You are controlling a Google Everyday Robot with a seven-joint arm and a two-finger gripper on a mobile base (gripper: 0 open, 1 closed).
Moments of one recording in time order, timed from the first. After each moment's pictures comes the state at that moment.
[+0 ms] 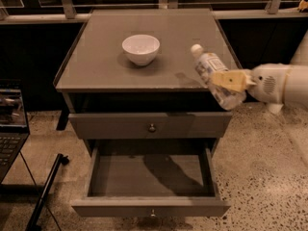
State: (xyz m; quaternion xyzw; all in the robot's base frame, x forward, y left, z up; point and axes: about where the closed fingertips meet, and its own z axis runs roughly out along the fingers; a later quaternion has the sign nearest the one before) arm 0.558 -0.195 0.904 -0.15 0.81 0.31 0.48
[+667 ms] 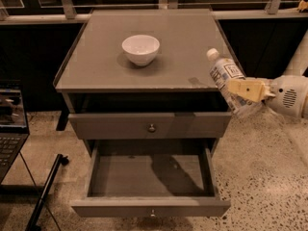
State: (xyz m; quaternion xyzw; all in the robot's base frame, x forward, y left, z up) arm 0.527 -0.234 0.900 -0.13 0.80 0.30 0.50
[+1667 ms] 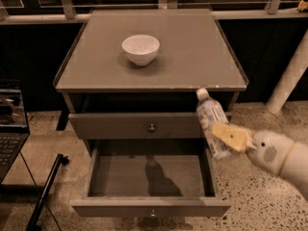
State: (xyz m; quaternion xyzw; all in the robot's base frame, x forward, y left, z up) arm 0.459 -0.192 0.822 -0.02 0.79 0.38 0.48
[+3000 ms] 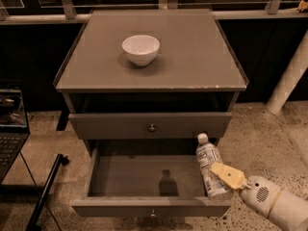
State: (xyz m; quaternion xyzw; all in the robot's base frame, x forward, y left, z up) arm 0.410 -0.201 0.692 0.14 0.79 0.46 0.38
